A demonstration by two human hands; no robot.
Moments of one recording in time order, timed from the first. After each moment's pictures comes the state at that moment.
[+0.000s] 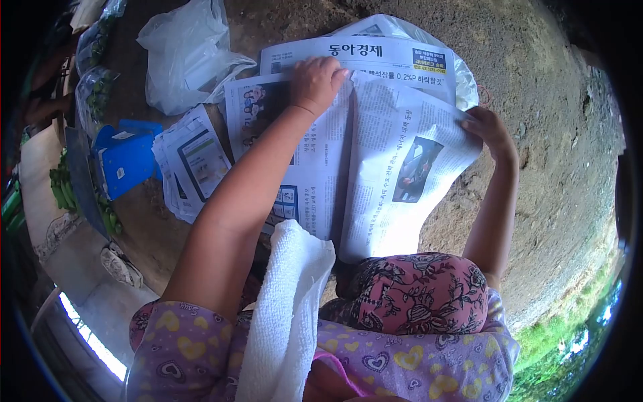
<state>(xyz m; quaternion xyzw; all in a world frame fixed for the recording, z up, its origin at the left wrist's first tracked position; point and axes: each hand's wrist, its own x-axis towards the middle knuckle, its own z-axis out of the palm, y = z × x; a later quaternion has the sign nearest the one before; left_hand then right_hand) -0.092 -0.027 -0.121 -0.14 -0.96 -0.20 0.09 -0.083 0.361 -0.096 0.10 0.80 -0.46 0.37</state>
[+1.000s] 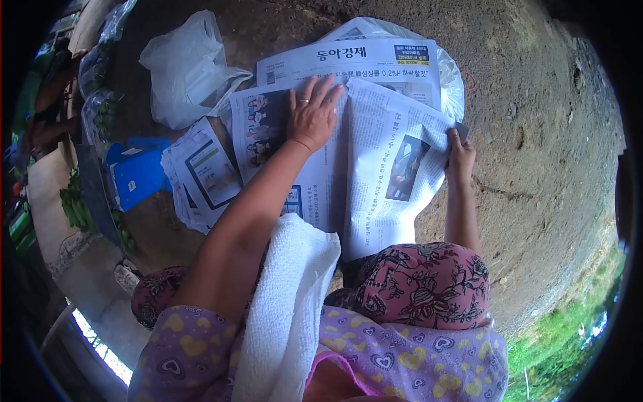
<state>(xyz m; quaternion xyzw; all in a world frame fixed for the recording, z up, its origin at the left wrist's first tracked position) -0.028 -0.021 -0.113 -0.17 -0.98 -0.08 -0.06 0.036 0.317 -0.158 0.39 0.58 -0.71 -0.01</state>
